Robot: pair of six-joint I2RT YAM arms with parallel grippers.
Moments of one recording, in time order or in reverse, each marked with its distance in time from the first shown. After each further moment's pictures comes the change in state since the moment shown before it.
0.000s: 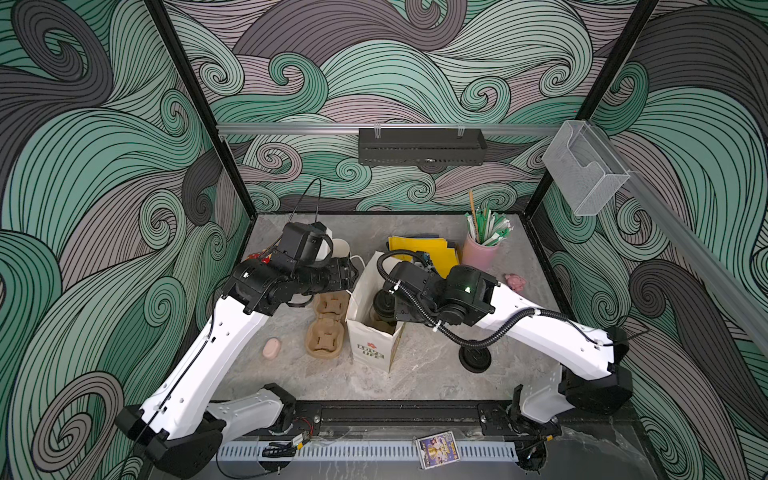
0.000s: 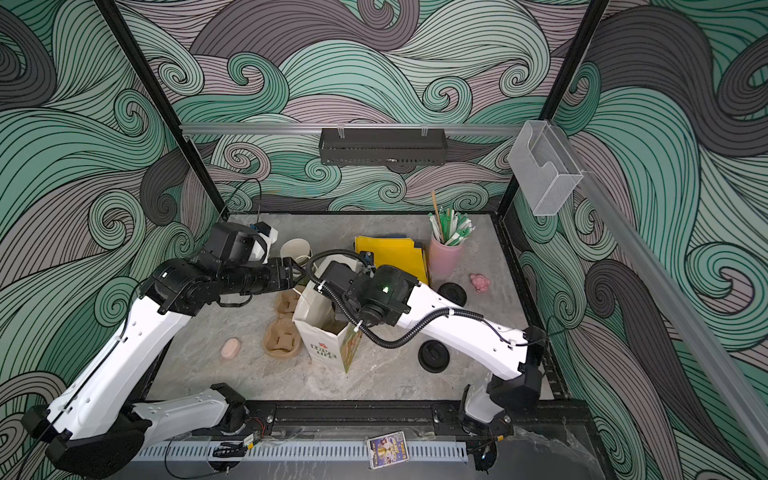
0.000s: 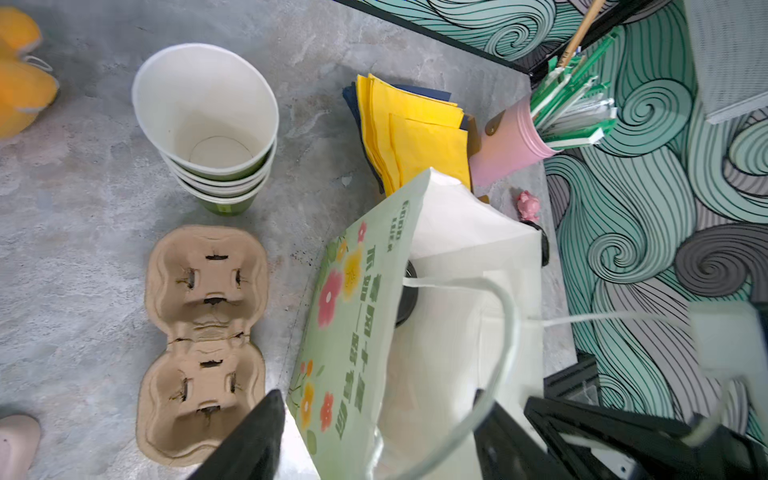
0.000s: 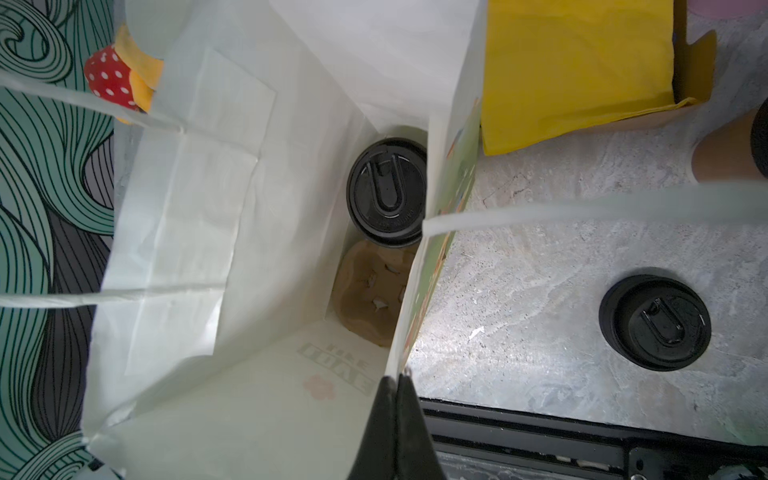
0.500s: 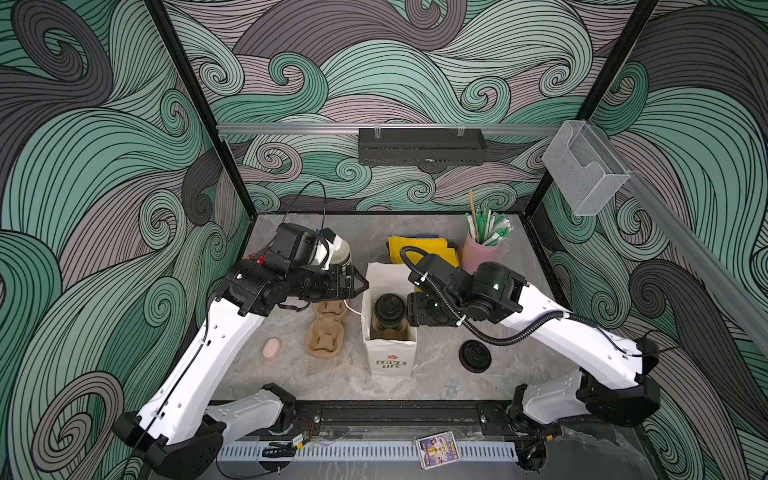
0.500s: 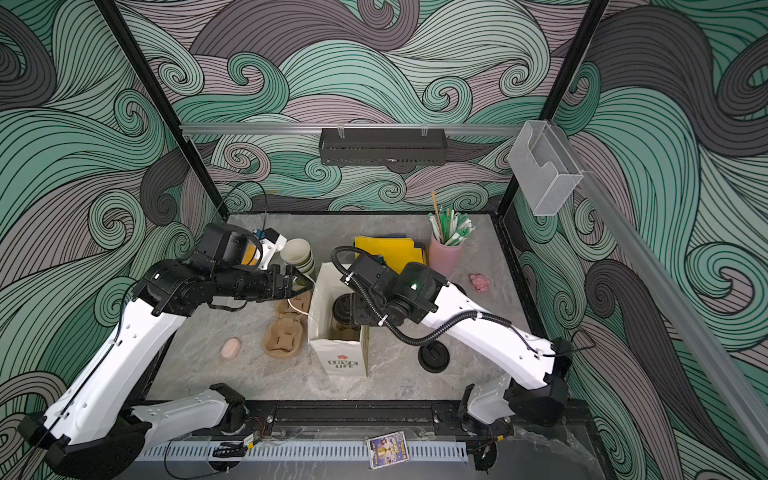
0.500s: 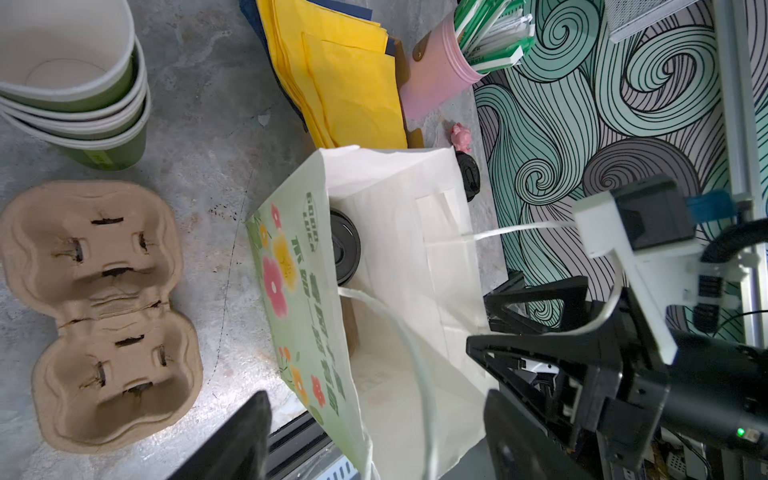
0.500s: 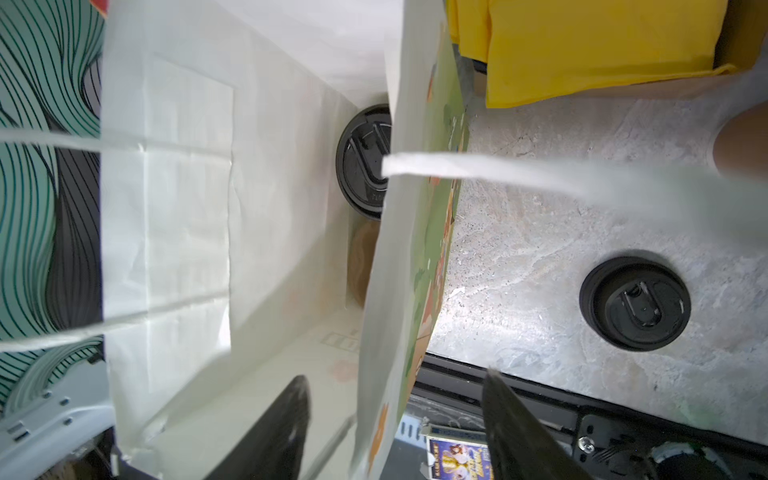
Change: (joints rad) left arm 0.037 -0.023 0.000 -0.074 0.246 0.064; right arm -0.081 -0.125 -0.115 -0.006 -0.218 -0.150
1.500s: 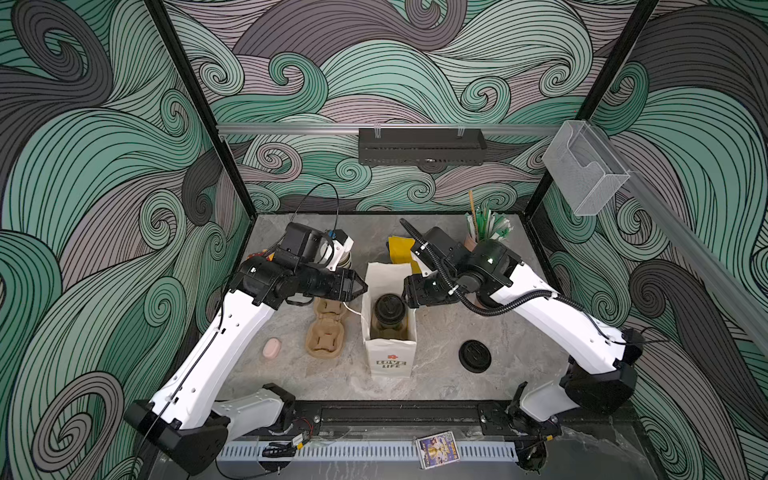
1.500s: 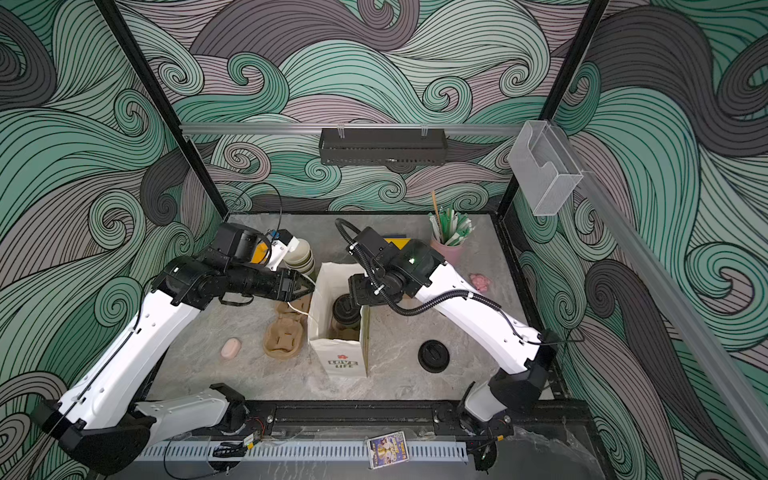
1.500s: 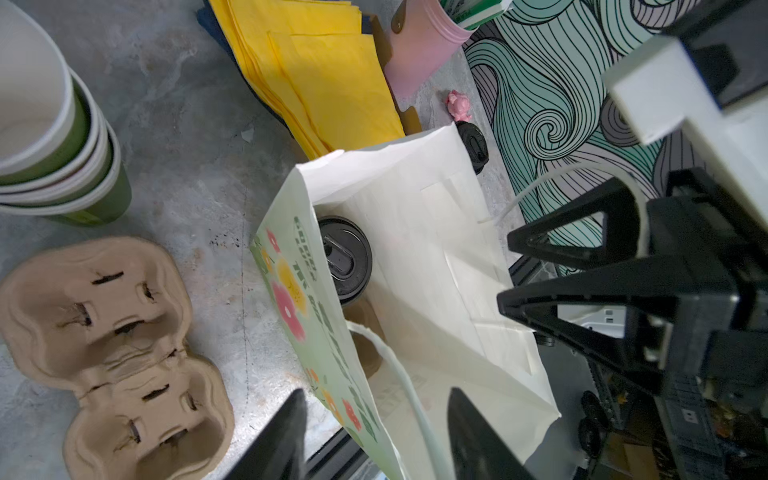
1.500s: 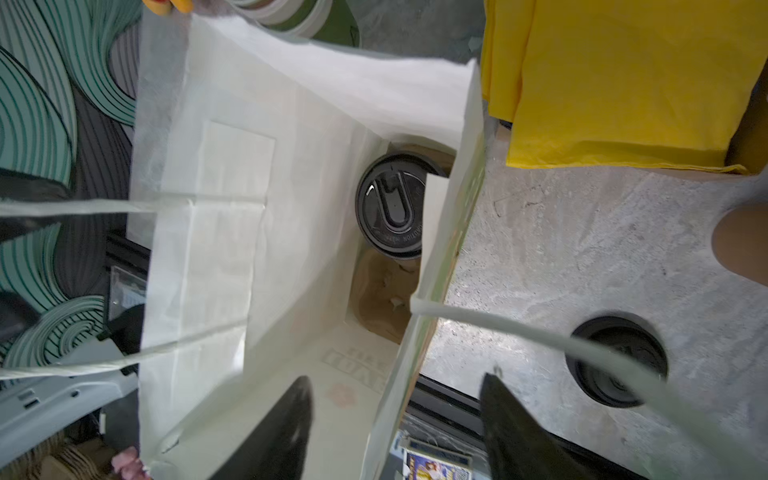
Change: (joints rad) left arm 0.028 0.054 -0.064 0.088 0.057 0.211; right arm -0.146 0.125 0.166 -0.017 -0.103 -0.260
